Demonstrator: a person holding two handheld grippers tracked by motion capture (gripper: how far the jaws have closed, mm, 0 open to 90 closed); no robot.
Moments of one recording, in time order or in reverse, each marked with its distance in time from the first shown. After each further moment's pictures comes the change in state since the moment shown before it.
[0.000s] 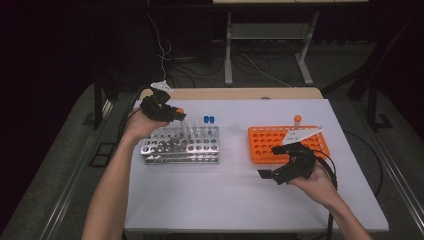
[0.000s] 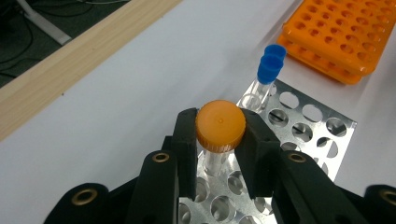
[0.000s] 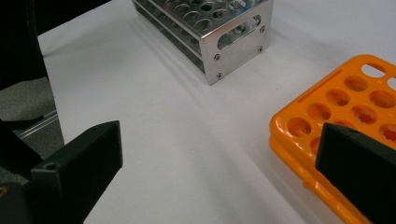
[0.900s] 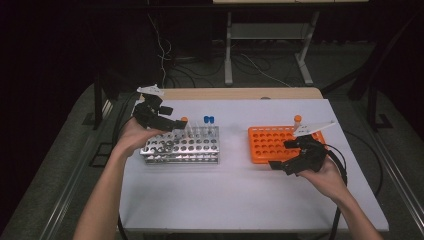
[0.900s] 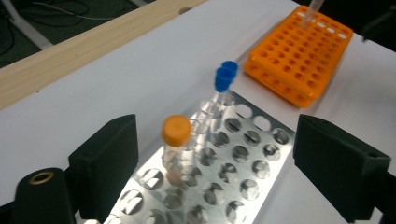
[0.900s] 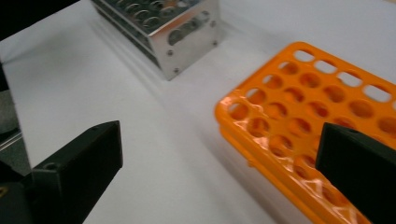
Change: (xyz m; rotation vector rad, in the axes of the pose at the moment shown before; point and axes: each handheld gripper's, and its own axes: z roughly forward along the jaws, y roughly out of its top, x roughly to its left) left arm -0.026 -0.016 -0.029 -0.129 -0.063 -0.098; right arm -0.033 -0.005 -0.016 0.000 -0.088 0.059
